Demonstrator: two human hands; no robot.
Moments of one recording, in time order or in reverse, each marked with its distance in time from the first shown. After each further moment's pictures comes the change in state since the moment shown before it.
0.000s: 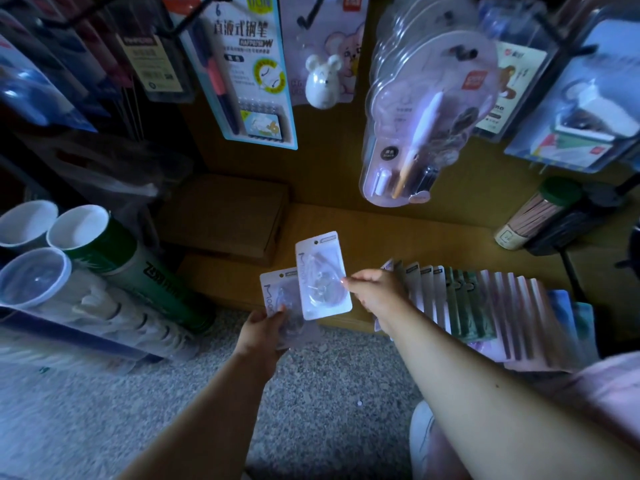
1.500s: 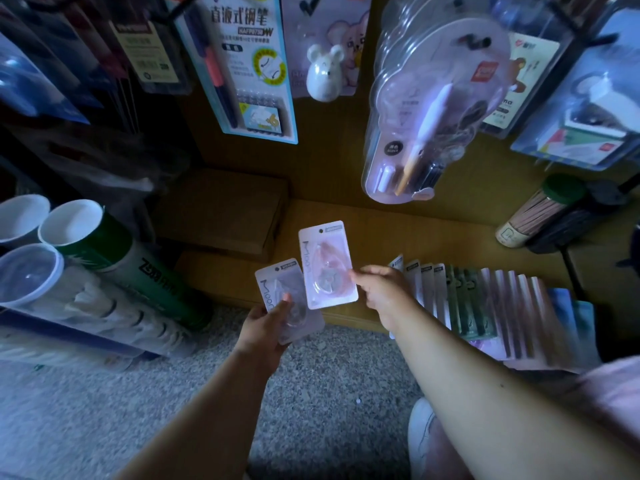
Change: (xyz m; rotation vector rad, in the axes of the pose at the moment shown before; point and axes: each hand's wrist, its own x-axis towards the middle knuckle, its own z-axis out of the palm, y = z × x) left_hand 0.007 -0.002 0.002 -0.090 -0.122 0.010; right_hand 0.006 0.002 -0.004 0.181 0.054 0.108
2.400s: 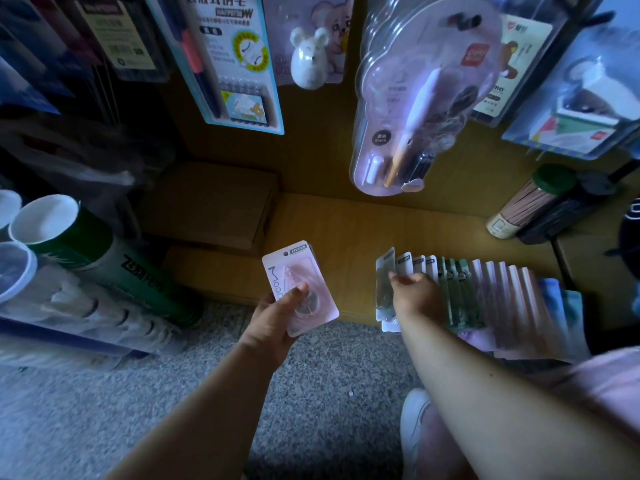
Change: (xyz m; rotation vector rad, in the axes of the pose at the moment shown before) left_hand 0.000 -0.006 0.018 -0.014 -0.218 -0.007; right_hand 0.017 0.037 -0.049 -0.506 0.552 0.012
